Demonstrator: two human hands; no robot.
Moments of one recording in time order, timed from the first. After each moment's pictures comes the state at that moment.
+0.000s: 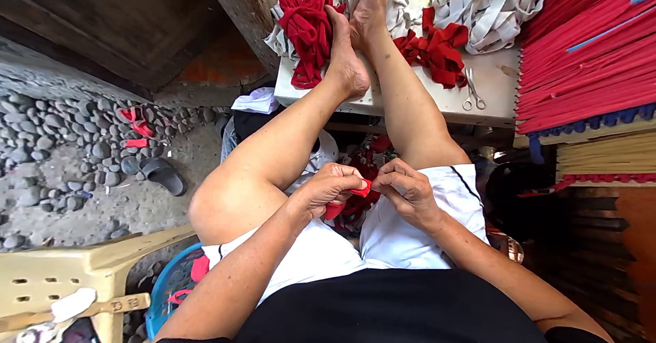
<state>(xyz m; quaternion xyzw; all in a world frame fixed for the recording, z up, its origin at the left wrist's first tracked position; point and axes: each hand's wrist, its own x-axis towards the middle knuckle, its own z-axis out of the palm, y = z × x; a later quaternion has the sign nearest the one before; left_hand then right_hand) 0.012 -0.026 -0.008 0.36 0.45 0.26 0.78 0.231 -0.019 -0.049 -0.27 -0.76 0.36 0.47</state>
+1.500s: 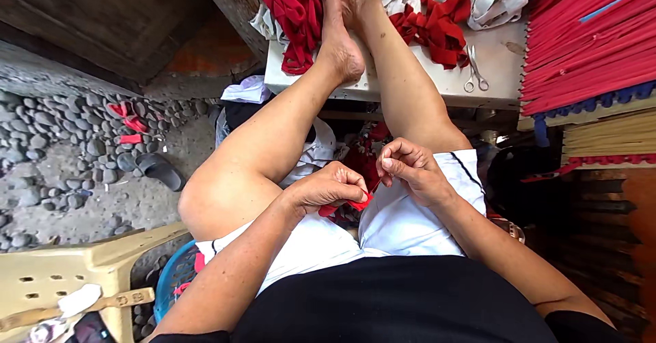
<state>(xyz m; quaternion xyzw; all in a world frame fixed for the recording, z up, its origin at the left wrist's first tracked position) 0.011 -0.028 -0.007 0.44 0.38 0.18 0.80 0.242 -0.010 -0.040 -0.23 -0.48 0.73 0.43</state>
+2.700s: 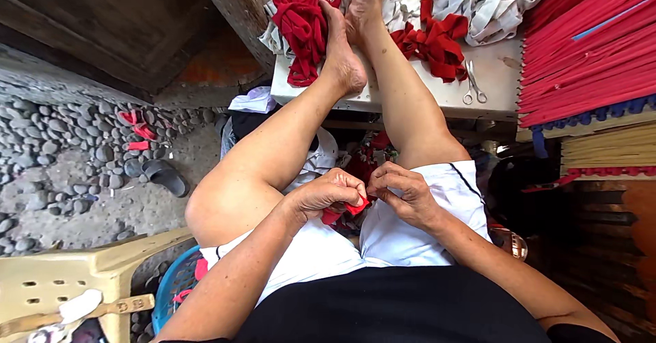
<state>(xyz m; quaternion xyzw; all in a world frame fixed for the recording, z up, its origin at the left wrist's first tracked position) 0.003 -0.023 -0.016 0.40 0.32 0.19 0.84 0.233 -0.019 -0.047 -0.22 -0.75 0.43 0.45</state>
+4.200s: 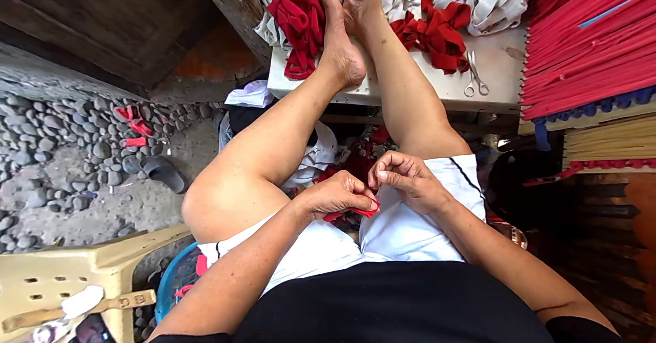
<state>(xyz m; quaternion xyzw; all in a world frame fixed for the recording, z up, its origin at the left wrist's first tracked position) 0.021 -0.030 -0.027 0.44 0.40 0.13 0.79 0.241 -0.014 -0.042 -0.24 -0.48 0.75 0.37</state>
